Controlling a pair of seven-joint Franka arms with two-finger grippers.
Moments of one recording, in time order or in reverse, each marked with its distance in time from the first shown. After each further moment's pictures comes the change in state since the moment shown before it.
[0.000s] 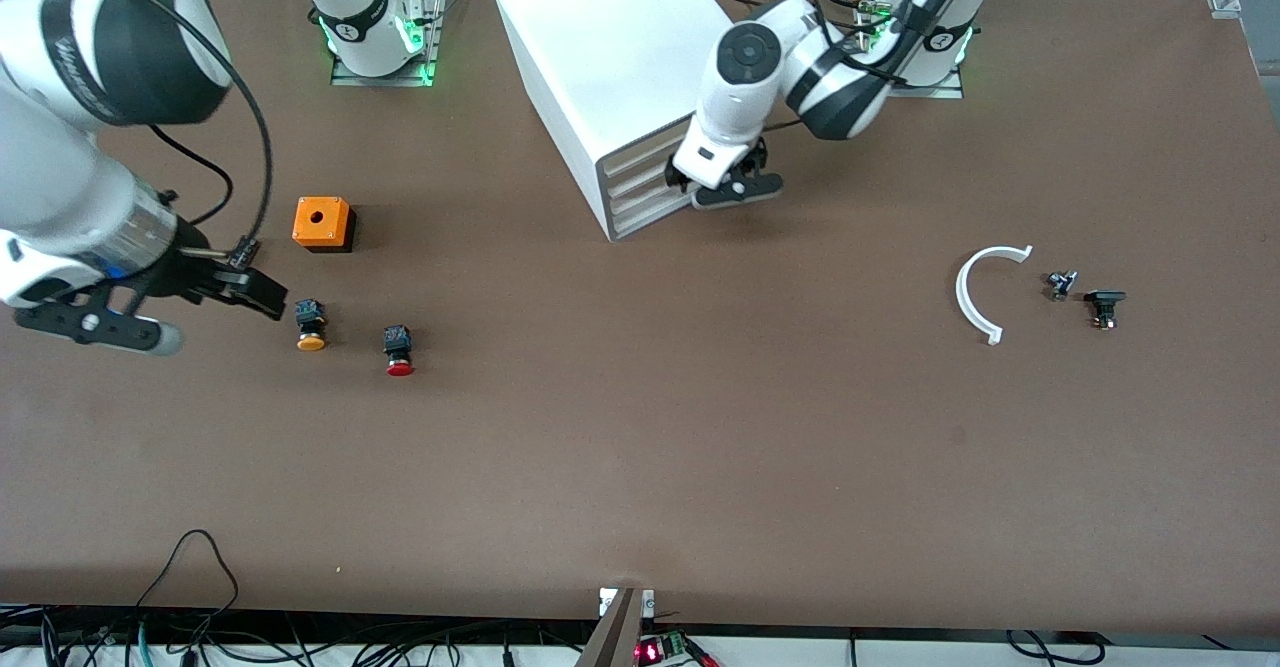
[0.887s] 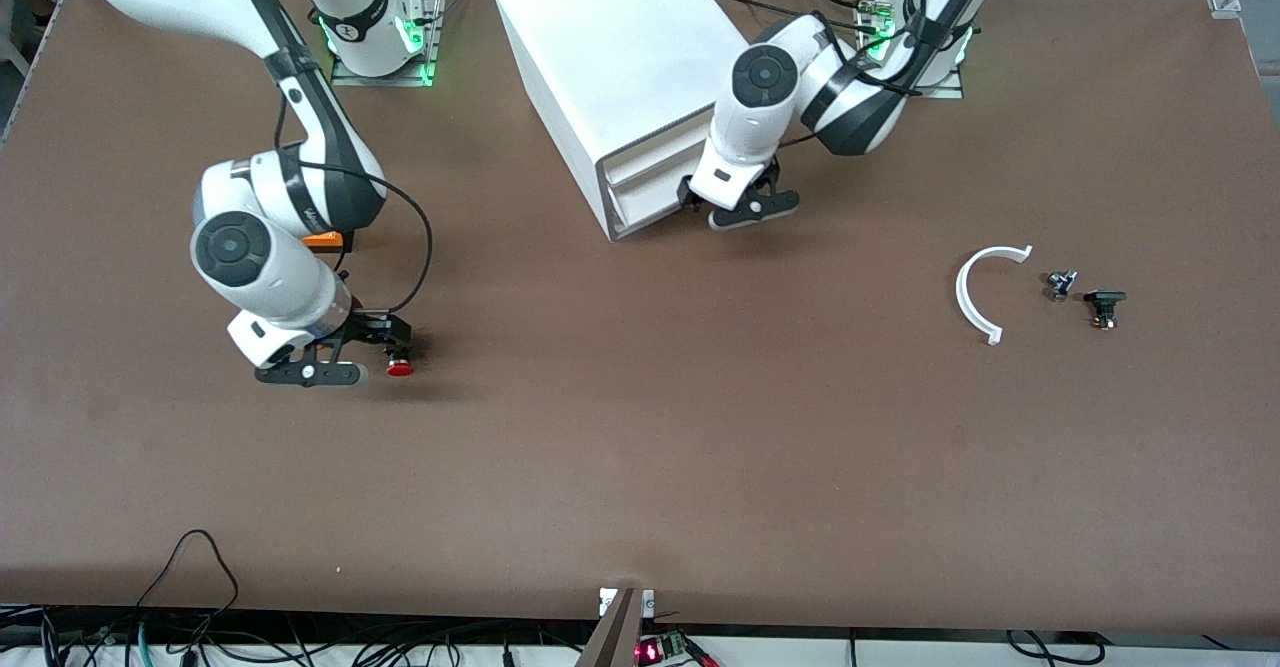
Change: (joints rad) left arm -0.061 0.021 0.026 0.008 -0.001 -0.014 -0.005; right arm 0.011 0.161 0.072 -0.301 -0.040 0.416 -0.030
